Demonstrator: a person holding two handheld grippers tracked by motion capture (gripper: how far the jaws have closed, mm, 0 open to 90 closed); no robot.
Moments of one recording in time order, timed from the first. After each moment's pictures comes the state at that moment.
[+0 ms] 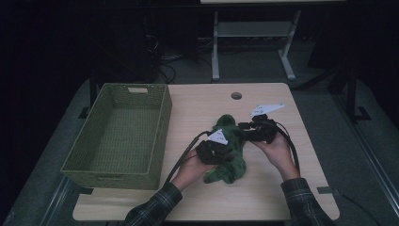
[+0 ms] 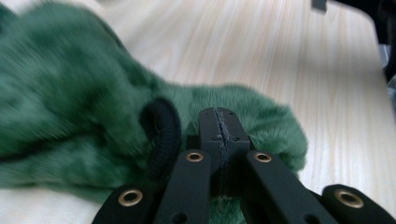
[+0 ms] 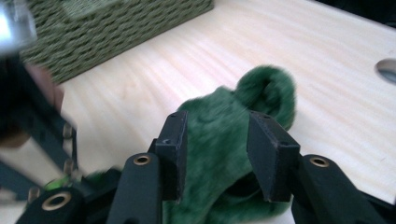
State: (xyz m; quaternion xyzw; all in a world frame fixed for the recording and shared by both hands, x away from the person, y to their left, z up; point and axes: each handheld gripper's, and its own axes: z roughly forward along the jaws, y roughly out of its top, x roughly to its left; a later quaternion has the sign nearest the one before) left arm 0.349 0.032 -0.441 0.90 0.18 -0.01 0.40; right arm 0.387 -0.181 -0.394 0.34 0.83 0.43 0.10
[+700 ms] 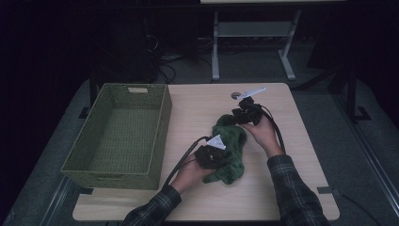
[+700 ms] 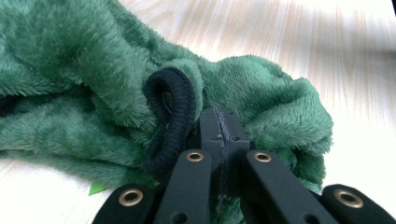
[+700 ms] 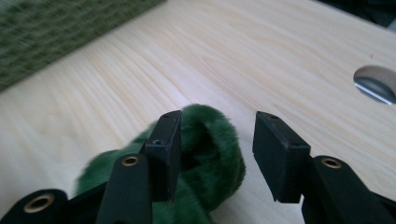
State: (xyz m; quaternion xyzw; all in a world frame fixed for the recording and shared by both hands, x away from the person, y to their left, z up) left arm 0.347 0.038 -0.459 0.90 0.19 -0.02 0.40; right arm 0.466 -0.154 -0.410 0.37 0.84 0.39 0.11
